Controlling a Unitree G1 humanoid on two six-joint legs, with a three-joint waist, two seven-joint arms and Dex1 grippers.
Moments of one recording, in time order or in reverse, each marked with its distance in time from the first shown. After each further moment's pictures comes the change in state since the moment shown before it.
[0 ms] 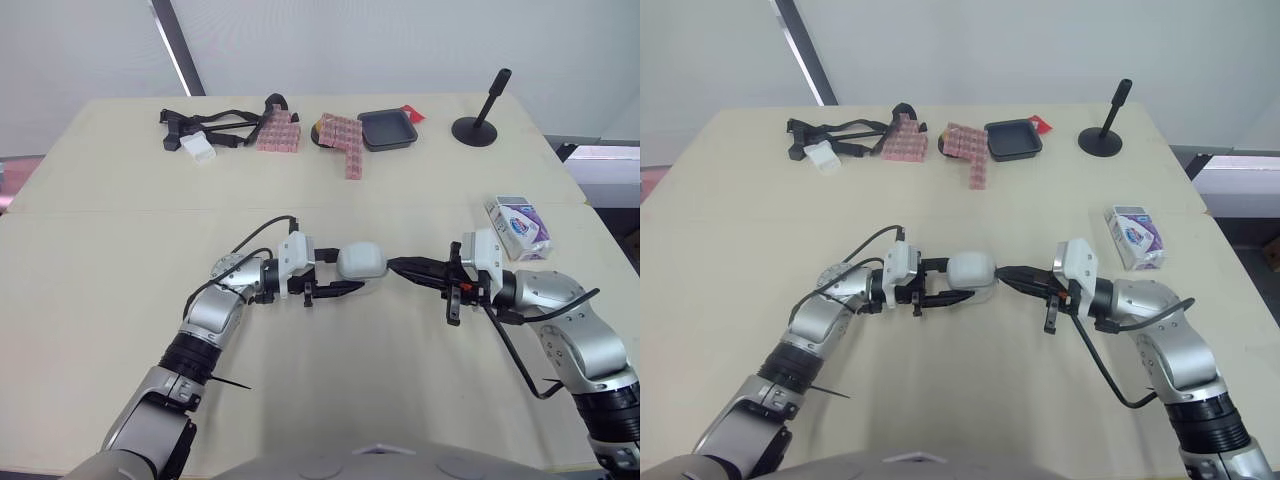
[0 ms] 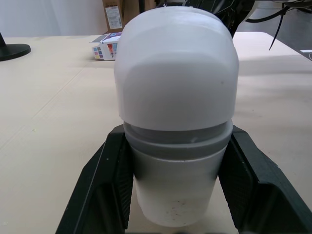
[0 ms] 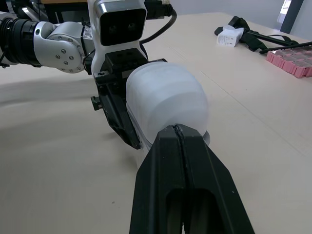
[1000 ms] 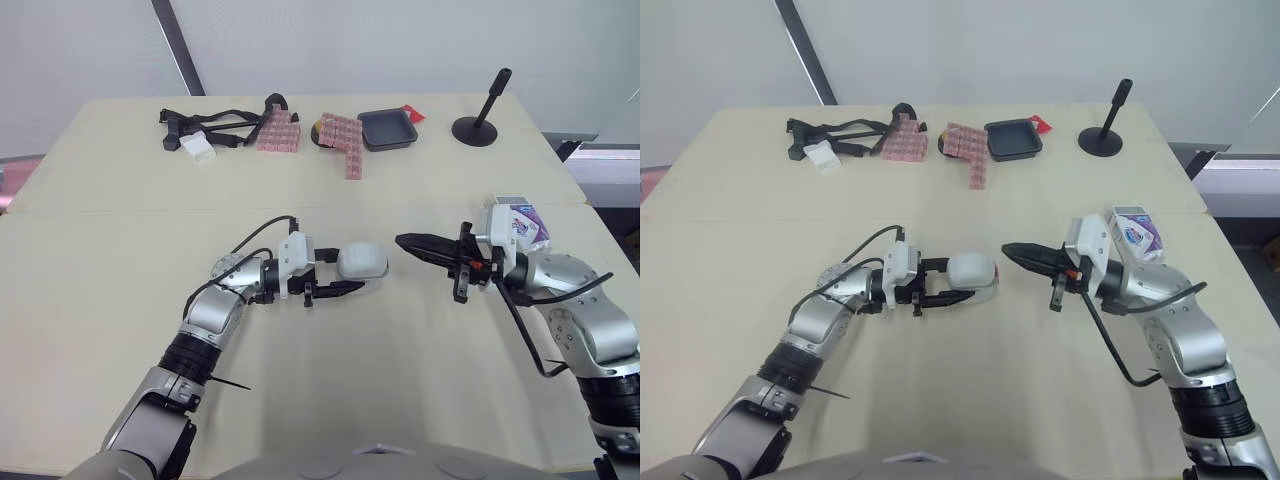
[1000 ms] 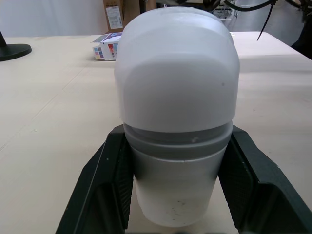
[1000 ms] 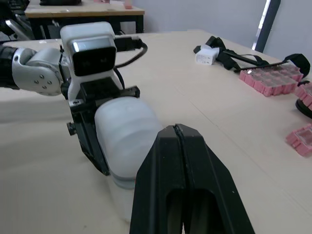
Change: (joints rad) left arm 0.003 0.001 -0.001 -0.005 0.001 0.000 0.003; right arm -0.081 -0.003 -0.050 -0.032 0.074 0.084 -0.042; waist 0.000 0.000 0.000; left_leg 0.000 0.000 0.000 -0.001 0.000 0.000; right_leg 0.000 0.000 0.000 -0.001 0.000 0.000
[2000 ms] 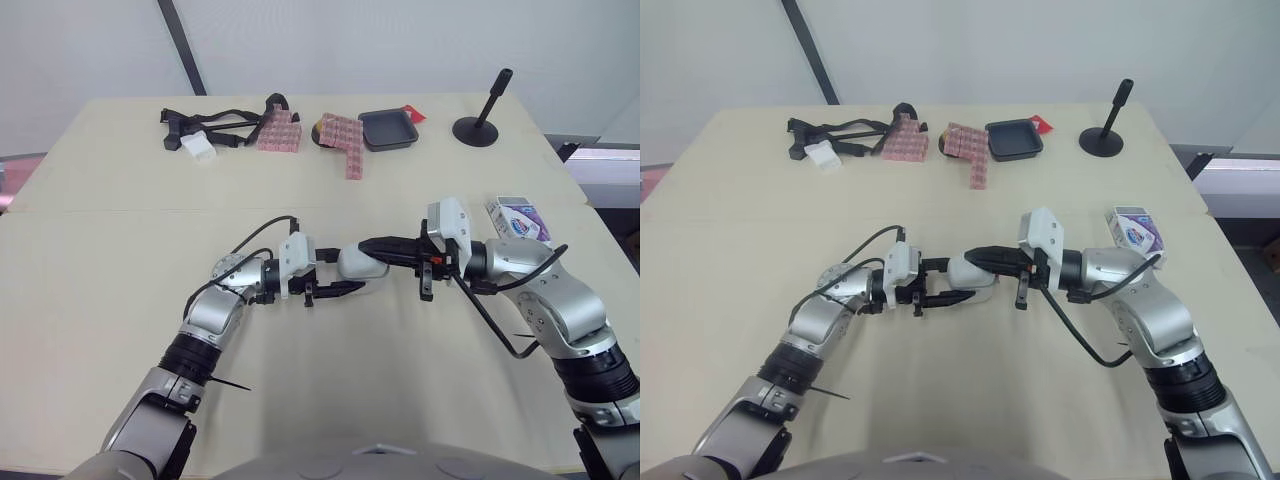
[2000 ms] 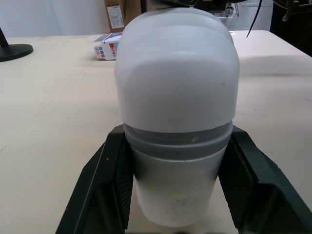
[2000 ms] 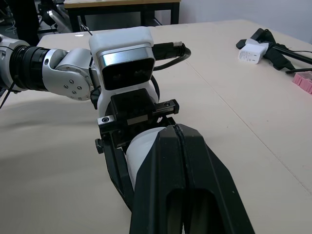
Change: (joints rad) left arm 0.002 -0.001 -0.002 -0.007 0.008 0.000 0.008; right arm -0.138 0.015 0.150 -0.033 -0.045 0.150 -0.018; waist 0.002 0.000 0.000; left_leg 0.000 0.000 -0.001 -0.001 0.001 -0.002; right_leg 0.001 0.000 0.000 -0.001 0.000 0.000
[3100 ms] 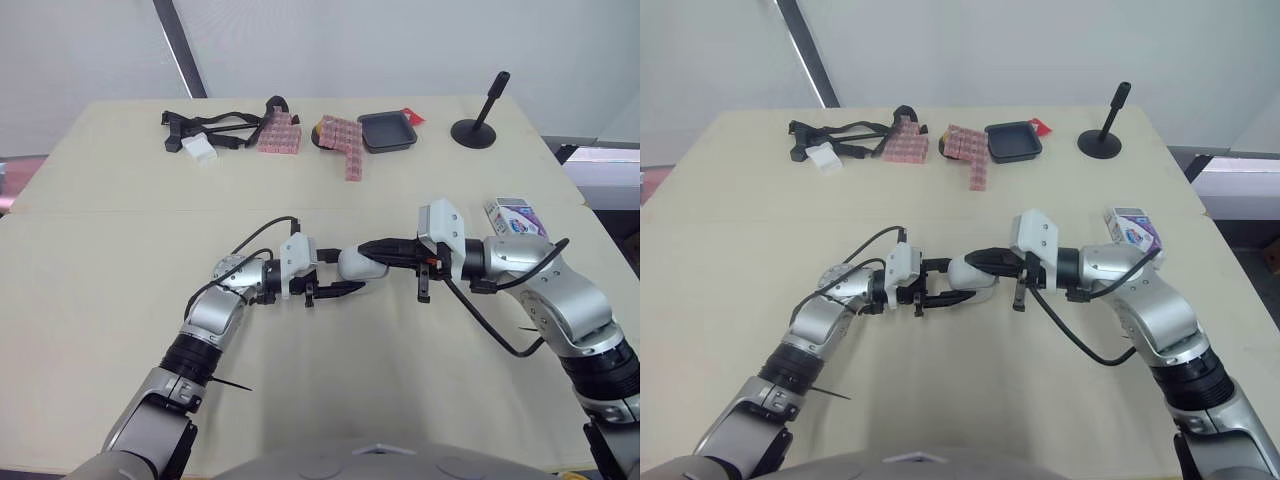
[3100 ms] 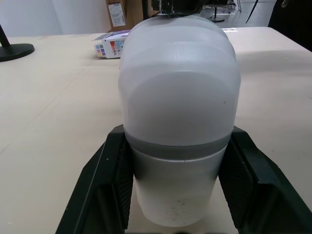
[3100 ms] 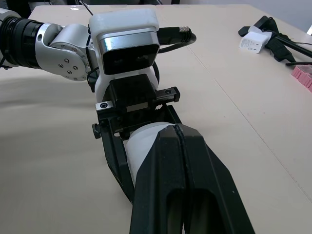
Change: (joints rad) left arm 0.001 -0.006 0.001 0.005 0.009 0.000 0.007; right arm -0.019 -0.056 0.052 -0.033 -0.044 0.038 -0.030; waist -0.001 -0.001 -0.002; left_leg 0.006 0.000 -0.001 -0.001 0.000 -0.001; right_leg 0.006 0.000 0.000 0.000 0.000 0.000
